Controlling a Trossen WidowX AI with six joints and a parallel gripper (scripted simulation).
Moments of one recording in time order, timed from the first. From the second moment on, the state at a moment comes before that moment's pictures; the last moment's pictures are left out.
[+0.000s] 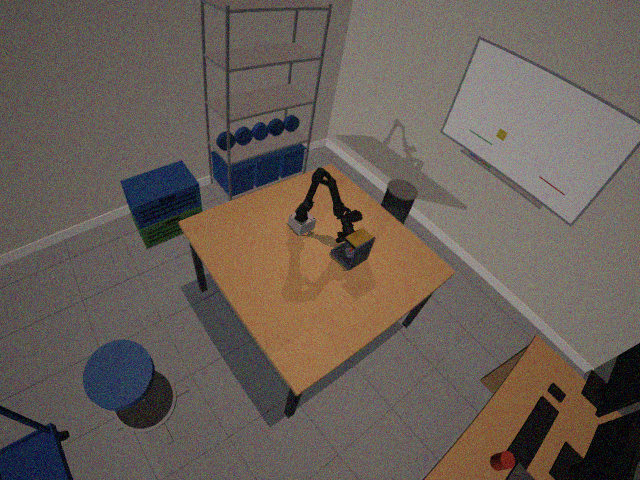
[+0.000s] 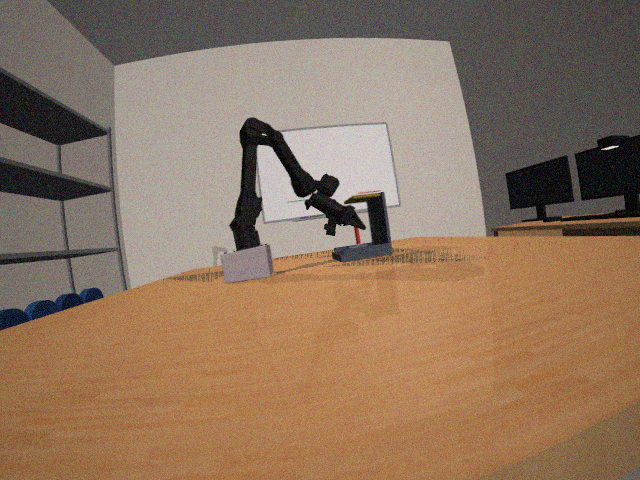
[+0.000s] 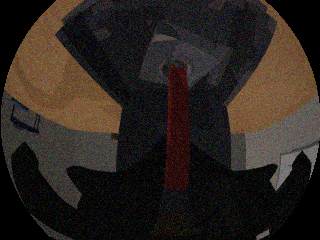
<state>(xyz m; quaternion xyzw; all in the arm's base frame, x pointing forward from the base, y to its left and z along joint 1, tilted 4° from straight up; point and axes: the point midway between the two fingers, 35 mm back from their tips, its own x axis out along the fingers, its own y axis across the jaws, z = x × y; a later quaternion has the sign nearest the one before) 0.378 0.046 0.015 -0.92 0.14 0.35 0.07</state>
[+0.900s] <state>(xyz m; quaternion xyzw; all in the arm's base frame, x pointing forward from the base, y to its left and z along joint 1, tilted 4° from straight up) 0.380 0.047 0.001 -0.92 0.14 0.35 0.07</state>
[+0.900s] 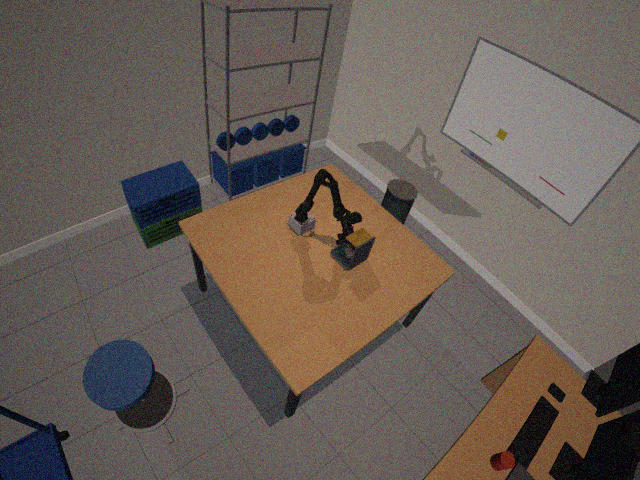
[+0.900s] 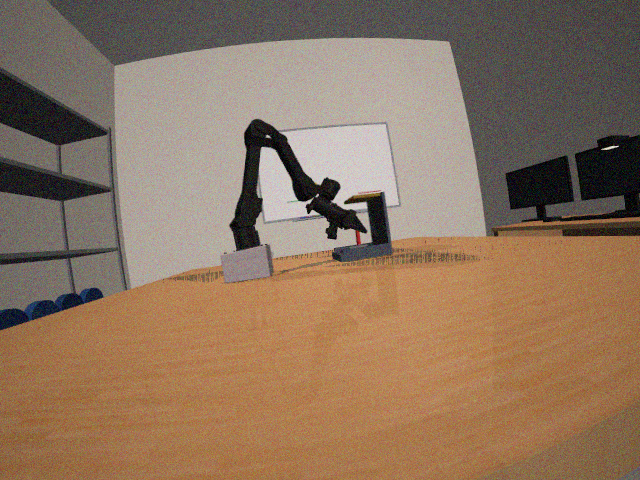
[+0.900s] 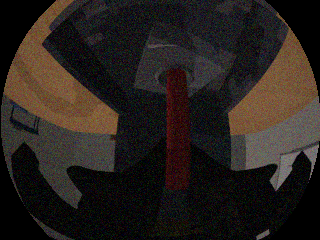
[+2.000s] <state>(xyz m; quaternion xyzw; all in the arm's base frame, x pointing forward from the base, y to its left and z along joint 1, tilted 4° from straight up) 0.381 0.047 -0.001 -0.92 0.14 0.35 0.07</state>
